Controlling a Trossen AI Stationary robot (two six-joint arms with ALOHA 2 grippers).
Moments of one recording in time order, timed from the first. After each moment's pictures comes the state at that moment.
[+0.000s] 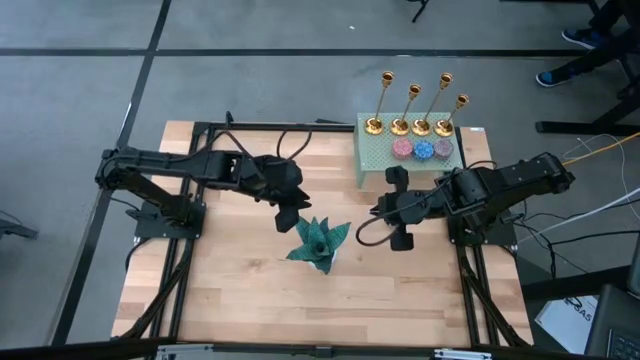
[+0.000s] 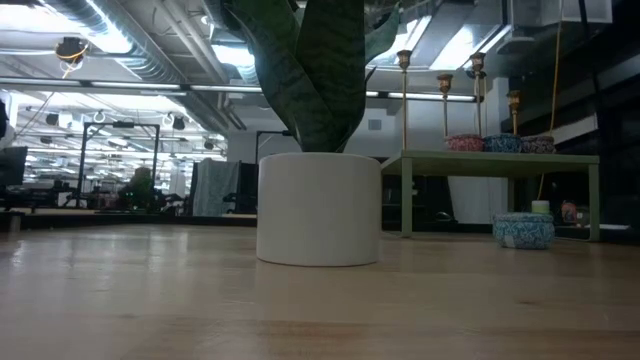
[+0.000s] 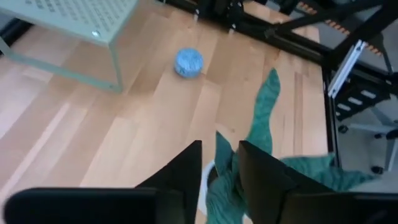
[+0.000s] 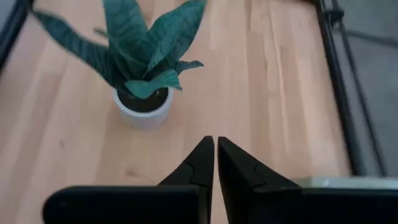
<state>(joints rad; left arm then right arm) -0.05 1.37 1.36 -0.66 -0.07 -0.40 0.34 1.34 1.43 -0.98 0.35 0.10</state>
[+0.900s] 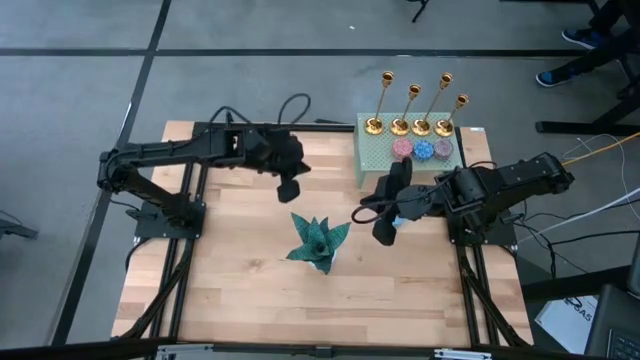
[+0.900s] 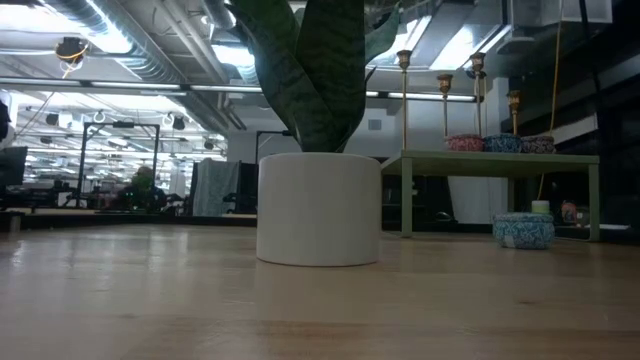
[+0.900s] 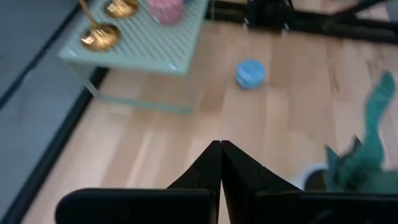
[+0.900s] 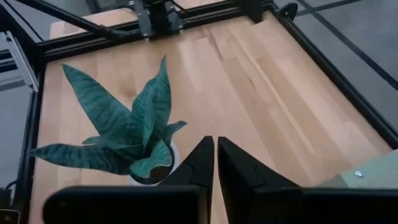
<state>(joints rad) 0.16 1.38 1.36 -0.66 -0.05 -0.05 0.33 1.34 1.43 -0.83 0.46 0.46</state>
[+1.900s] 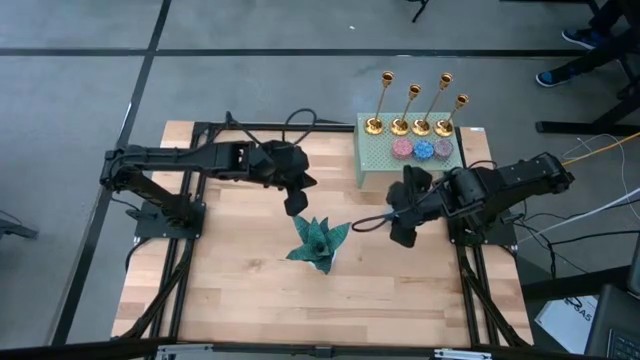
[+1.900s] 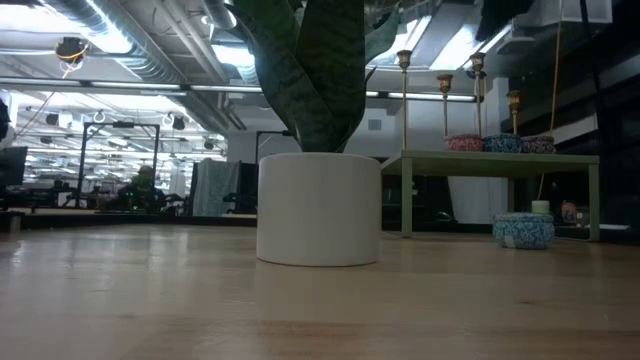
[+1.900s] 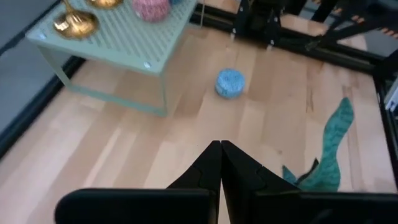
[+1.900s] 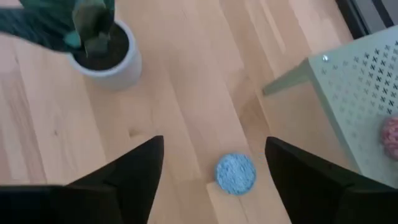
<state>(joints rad) 0.06 1.41 1.36 -0.60 -0.11 -0.25 0.34 1.34 1.43 -1.26 0.37 0.57</state>
